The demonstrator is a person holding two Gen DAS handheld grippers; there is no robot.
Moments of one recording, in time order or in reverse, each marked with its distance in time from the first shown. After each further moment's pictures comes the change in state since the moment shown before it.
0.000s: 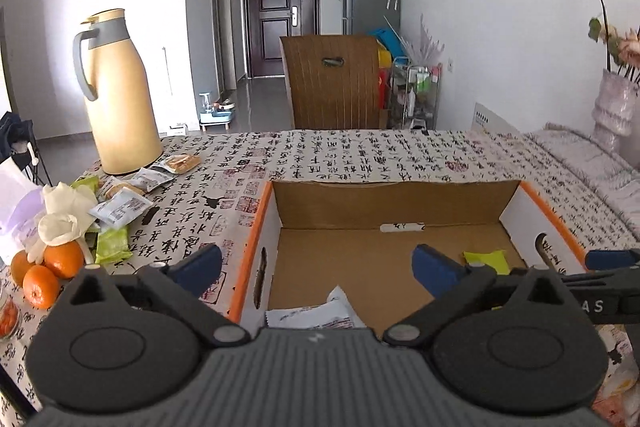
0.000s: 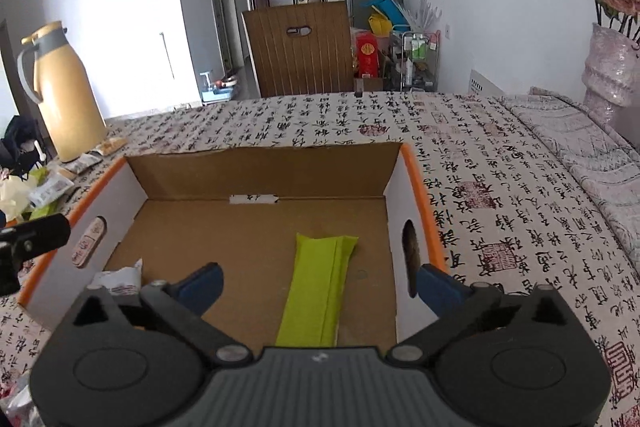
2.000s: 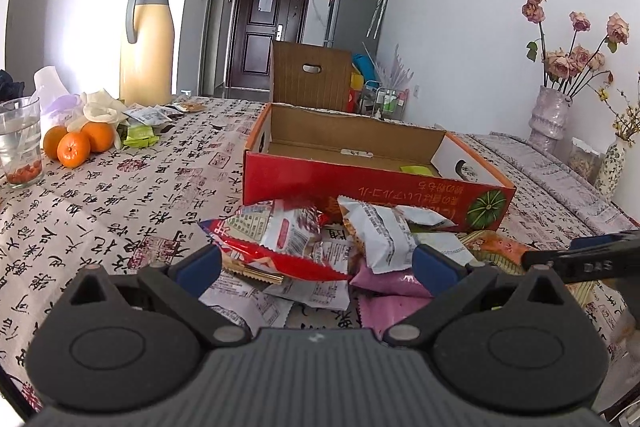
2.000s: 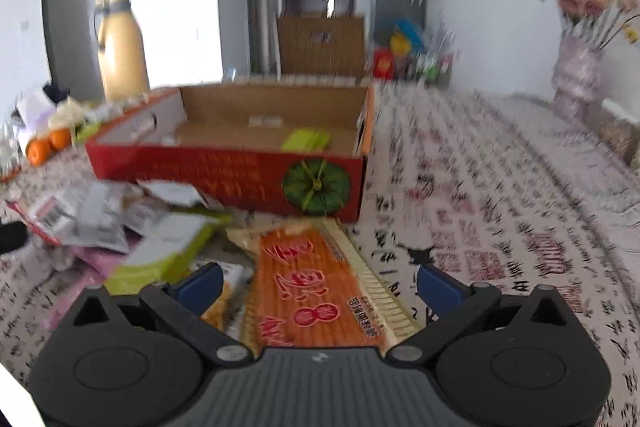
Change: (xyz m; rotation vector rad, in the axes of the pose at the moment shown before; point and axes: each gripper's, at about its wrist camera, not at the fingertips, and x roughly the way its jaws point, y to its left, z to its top) left arm -0.137 0.022 -0.159 -0.109 -0.076 -0.129; right arm -0.111 -0.041 -0.136 -0.127 -0.022 0.029
